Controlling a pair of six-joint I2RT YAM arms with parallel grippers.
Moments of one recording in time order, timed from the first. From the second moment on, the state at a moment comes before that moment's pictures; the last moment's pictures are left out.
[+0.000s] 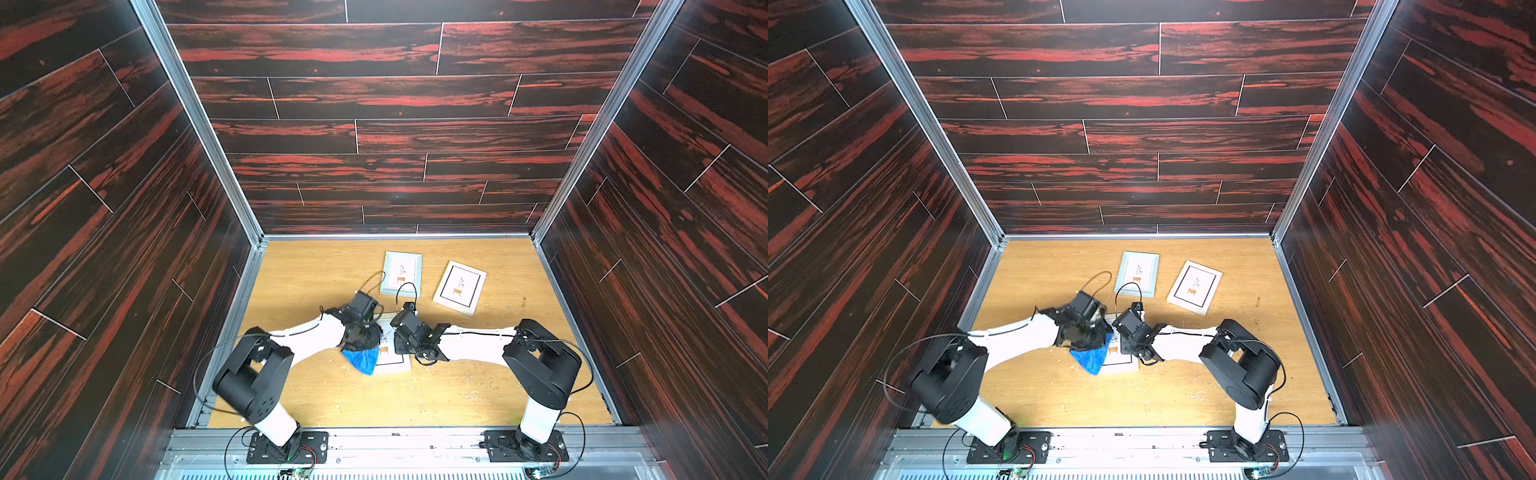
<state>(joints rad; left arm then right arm) -0.53 1.66 0.95 -0.46 0.16 -0.66 0.95 1.82 1.00 -0.20 0.21 0.76</state>
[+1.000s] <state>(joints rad) -0.63 1.57 0.68 -0.07 0.32 -0.94 0.95 1.83 1.00 -0.20 0.22 0.78</state>
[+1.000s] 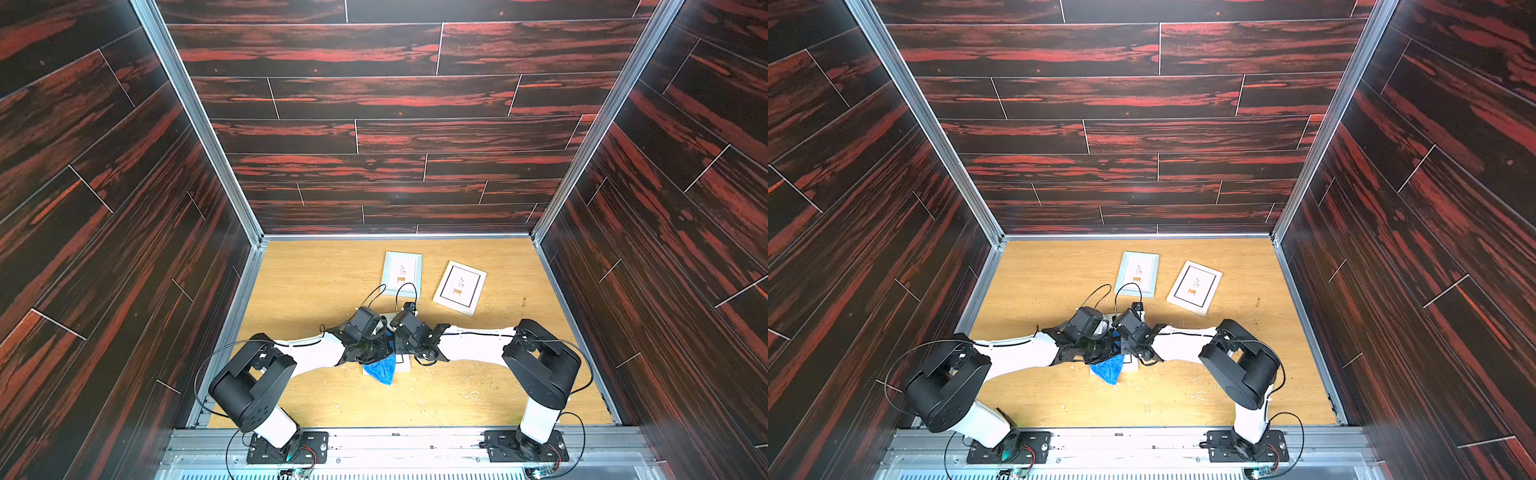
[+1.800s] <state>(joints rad) -0.55 1.50 0.71 -0.21 0.17 -0.88 0.96 1.83 0.99 -0.20 0.22 0.78</state>
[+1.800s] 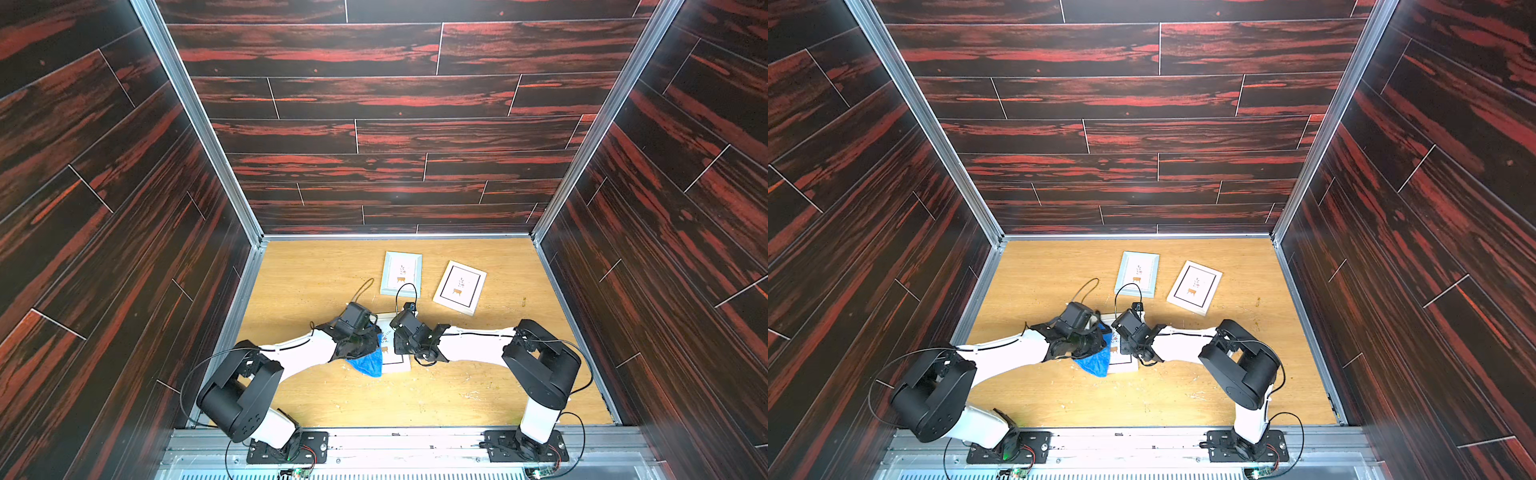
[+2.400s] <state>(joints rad) -0.52 1.78 0.91 0.03 0.17 -0.89 0.95 1.82 0.99 -0.19 0.25 0.80</state>
